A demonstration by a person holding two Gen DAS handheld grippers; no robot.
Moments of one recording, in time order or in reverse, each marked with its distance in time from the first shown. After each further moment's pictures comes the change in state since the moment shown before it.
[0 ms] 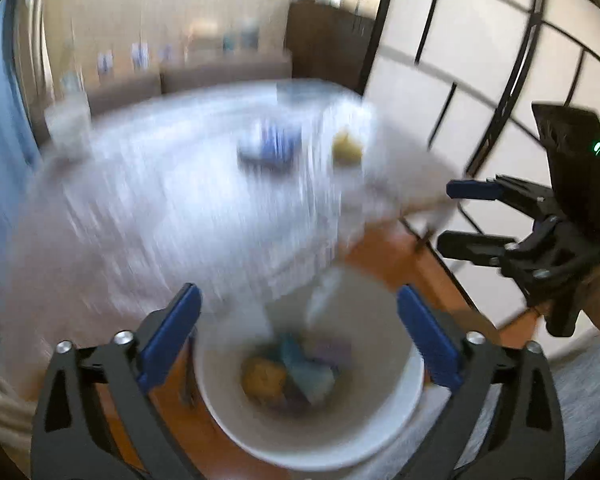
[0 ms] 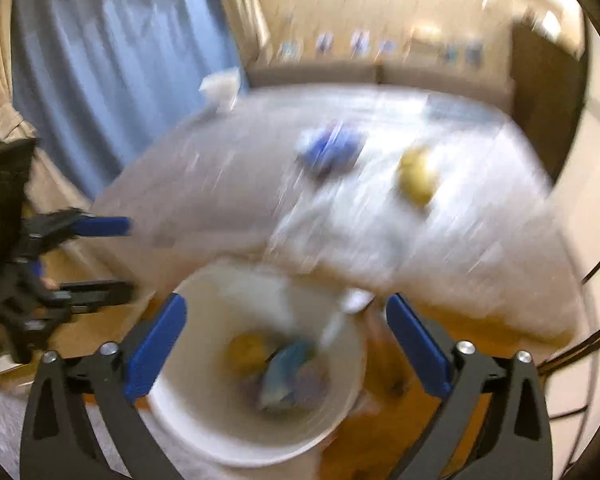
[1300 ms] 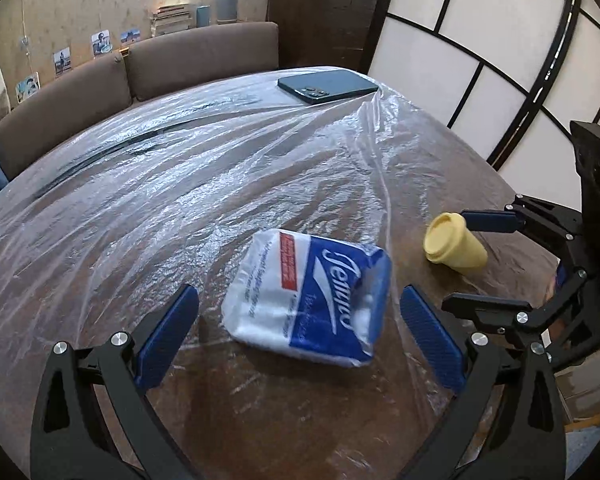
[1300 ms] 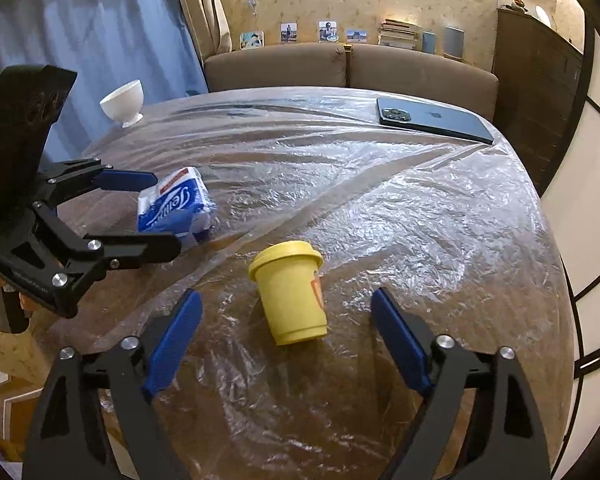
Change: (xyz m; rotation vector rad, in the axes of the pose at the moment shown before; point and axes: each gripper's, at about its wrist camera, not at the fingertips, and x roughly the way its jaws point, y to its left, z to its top) left arm 0.210 0.059 0.112 0.041 0.204 -0.068; right arm 0.154 -0.104 0.056 0.048 0.157 0.008
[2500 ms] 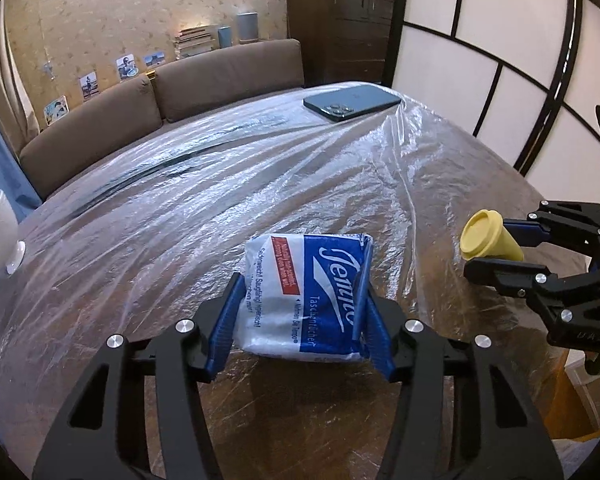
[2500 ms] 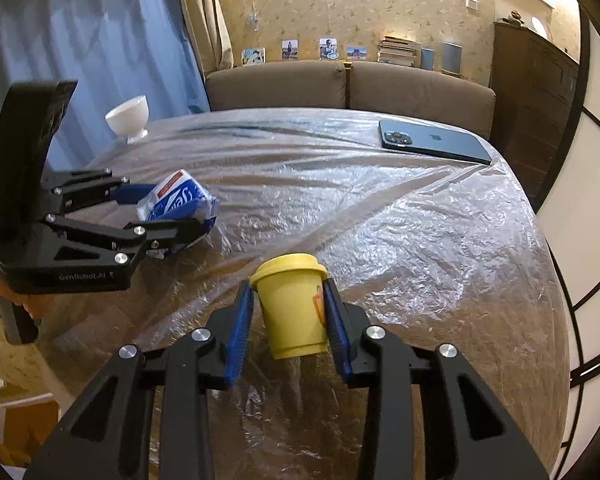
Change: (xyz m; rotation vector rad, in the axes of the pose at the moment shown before) left arm -0.012 -0.004 0.002 0.024 -0.066 0.137; right arm -0.016 0.007 0.004 0.017 -0.080 0.008
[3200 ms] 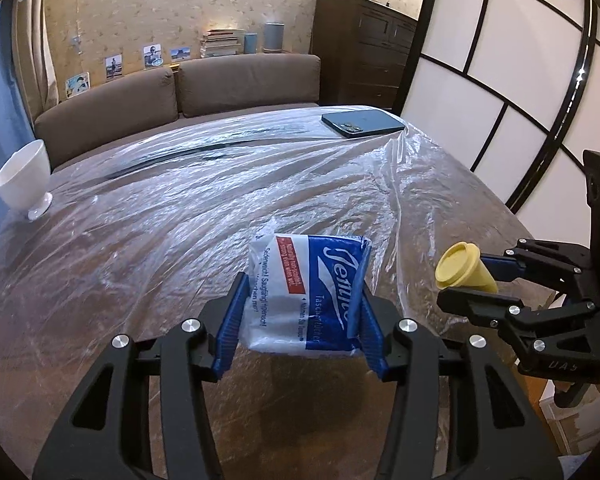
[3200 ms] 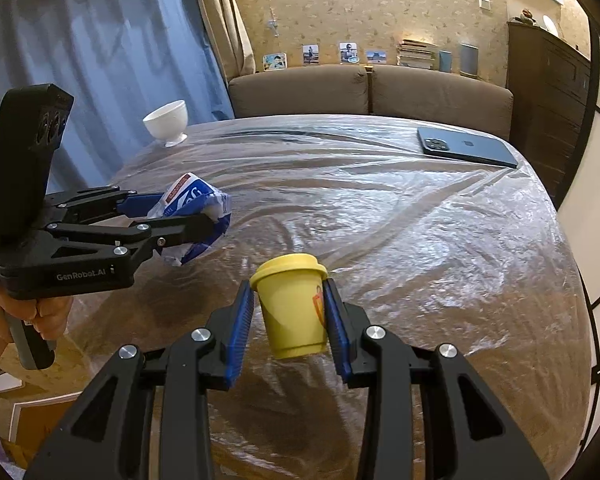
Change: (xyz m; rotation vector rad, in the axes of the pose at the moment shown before) left arm -0.046 0.016 -0.027 -0.131 -0.051 -0.021; right arm -0.013 0.044 -0.007 -0.018 -0.006 0.076
